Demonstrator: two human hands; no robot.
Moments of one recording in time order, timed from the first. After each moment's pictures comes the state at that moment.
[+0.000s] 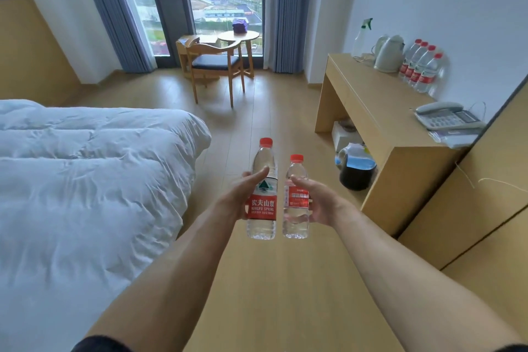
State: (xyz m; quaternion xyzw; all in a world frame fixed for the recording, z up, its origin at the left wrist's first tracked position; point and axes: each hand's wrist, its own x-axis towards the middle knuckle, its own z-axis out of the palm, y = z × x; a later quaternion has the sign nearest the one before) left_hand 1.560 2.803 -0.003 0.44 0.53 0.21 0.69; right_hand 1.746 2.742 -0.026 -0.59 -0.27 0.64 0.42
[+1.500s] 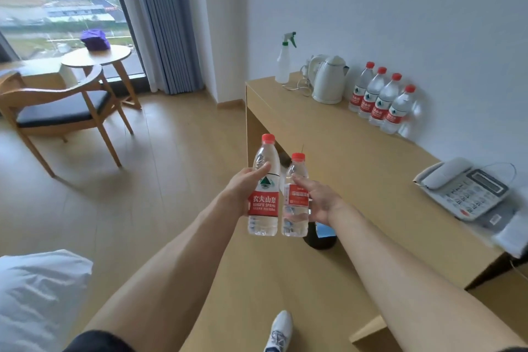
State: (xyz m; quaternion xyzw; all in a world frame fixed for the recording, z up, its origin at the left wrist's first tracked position) left_hand 1.965 3.473 -0.031 0.52 0.39 0.06 0.76; right_hand 2.093 3.328 -0.042 -0.63 -0.10 0.51 0.57
